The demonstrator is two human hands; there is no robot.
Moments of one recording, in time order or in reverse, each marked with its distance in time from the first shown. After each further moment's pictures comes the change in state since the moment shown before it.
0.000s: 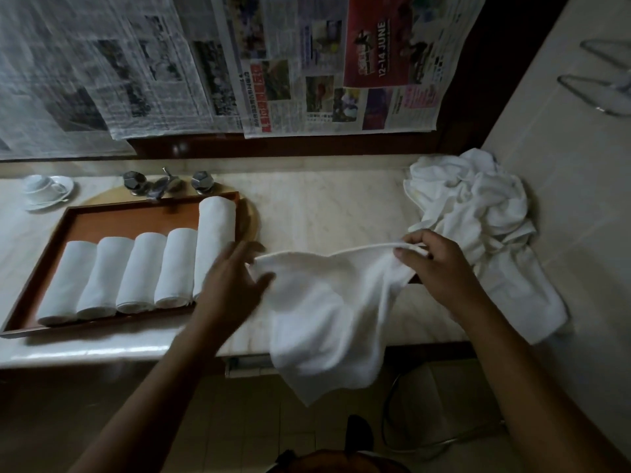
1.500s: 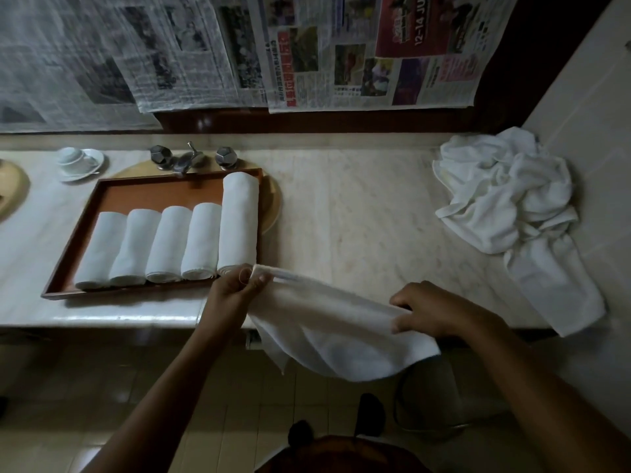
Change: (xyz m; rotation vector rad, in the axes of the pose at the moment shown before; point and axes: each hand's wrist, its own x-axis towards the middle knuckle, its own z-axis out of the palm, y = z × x) left_hand -0.057 -0.052 0.006 -0.676 -0.033 -0.296; right_hand -0.008 0.070 0.039 -0.764 -0.772 0.004
